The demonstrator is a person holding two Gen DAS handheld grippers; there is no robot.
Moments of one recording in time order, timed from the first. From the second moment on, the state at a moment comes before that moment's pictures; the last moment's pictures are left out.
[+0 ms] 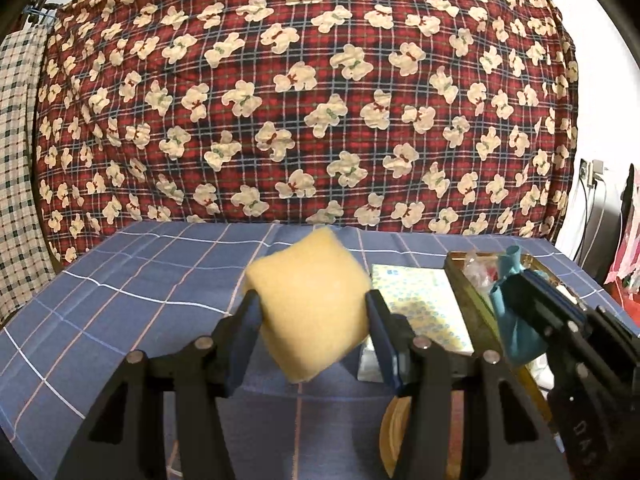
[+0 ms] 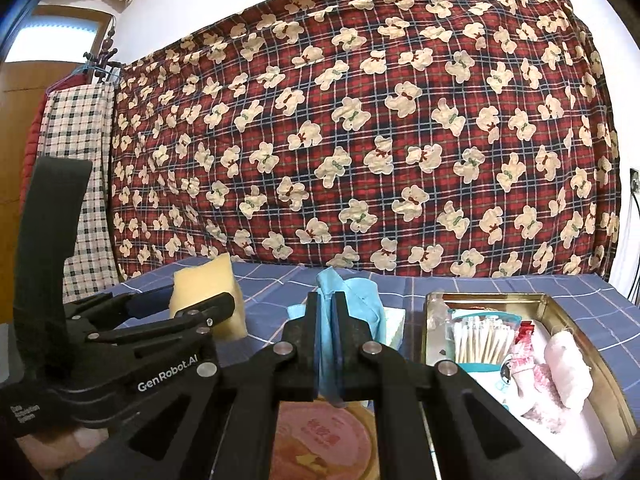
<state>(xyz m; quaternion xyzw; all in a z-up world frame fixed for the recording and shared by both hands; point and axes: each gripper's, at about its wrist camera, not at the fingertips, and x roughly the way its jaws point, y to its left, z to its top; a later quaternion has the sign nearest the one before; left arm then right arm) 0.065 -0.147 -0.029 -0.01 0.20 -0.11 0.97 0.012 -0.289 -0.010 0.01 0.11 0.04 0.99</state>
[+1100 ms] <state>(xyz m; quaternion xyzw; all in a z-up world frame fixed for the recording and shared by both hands) 0.057 -0.216 0.009 0.04 0.21 -0.18 0.96 -0.003 -0.341 0.011 0.03 0.09 0.01 1.00</state>
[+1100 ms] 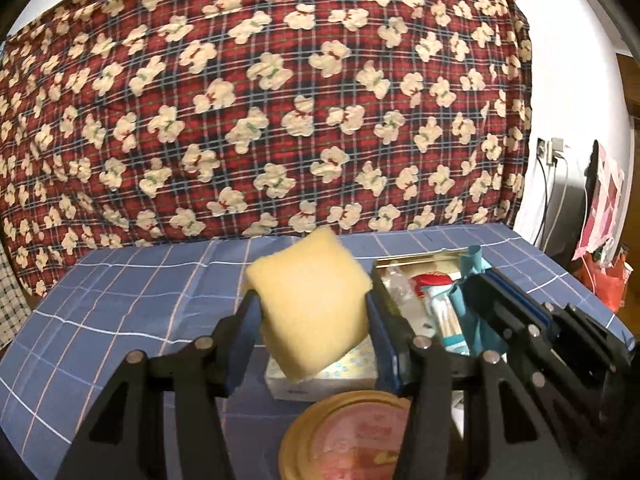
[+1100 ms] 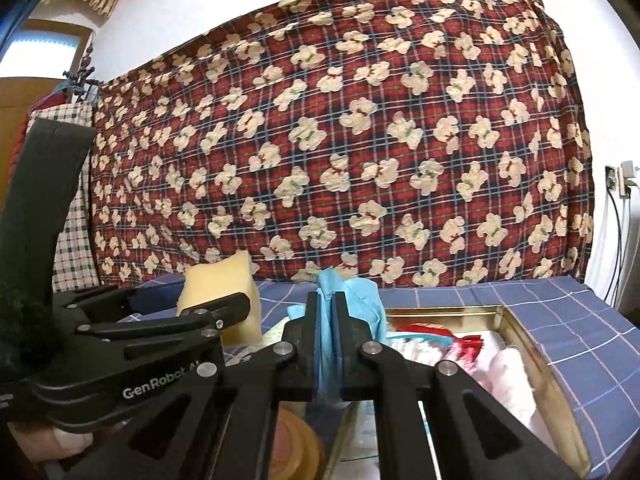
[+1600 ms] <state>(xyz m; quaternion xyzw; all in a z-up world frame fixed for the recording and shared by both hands) 0.056 -0.267 0.014 0.06 0.24 -0.22 0.94 -0.007 -0.383 0.015 0.05 0.10 -0.03 0.99</state>
